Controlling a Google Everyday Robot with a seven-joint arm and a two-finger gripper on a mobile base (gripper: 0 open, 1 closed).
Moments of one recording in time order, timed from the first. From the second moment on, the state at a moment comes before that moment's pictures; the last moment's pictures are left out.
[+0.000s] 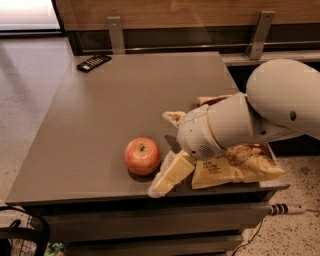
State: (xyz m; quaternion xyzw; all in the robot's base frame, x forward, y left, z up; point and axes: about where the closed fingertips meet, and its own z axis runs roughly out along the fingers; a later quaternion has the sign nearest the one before) arm 0.433 0.000 0.852 -0.60 0.68 0.24 0.34
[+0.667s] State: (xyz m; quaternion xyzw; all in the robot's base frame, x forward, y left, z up) arm 0.428 0.027 0.842 -0.61 0.66 0.25 0.37
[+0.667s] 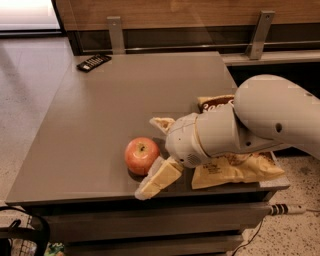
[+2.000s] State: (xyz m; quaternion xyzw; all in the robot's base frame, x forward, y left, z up) arm 0.425 0.037 0.842 -0.61 0.65 0.25 0.37
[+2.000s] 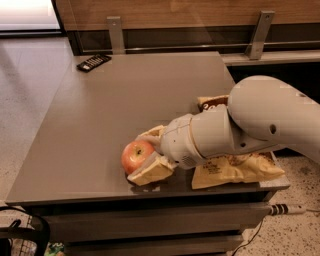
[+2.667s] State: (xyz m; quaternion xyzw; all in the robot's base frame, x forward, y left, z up) arm 0.481 0.007 0.866 -0.59 0.69 0.24 0.35
